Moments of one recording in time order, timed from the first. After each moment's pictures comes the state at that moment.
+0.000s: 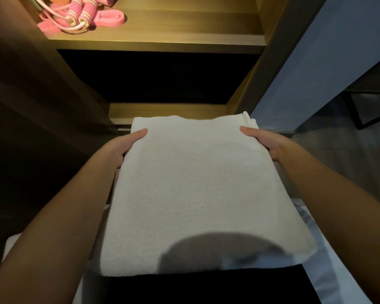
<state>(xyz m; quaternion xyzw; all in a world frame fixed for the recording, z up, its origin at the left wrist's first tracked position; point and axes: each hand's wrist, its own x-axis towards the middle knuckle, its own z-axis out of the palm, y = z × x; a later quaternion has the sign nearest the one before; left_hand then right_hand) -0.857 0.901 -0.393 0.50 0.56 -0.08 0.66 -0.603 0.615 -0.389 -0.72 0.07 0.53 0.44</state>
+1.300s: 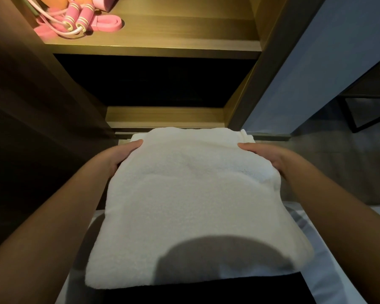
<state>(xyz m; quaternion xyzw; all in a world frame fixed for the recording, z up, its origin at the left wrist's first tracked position) -0.854 0.900 -0.397 0.52 0.58 -0.16 0.61 -0.617 0.607 -0.378 -0.76 0.07 0.56 0.33</state>
